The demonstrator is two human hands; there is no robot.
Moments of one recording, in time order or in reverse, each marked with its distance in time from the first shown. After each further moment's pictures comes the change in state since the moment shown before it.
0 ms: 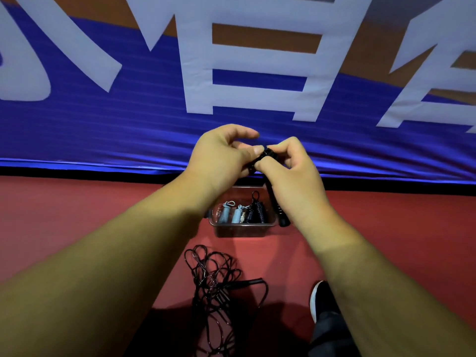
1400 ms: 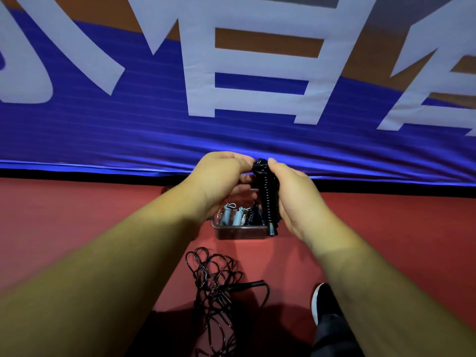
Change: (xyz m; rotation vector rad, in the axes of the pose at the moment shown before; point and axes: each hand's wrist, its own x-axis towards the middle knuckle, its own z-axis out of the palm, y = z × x) left_hand 0.009 -0.022 -0.003 -0.287 -0.059 -0.300; right_hand 0.022 0.033 0.015 0.347 -0.106 0.338
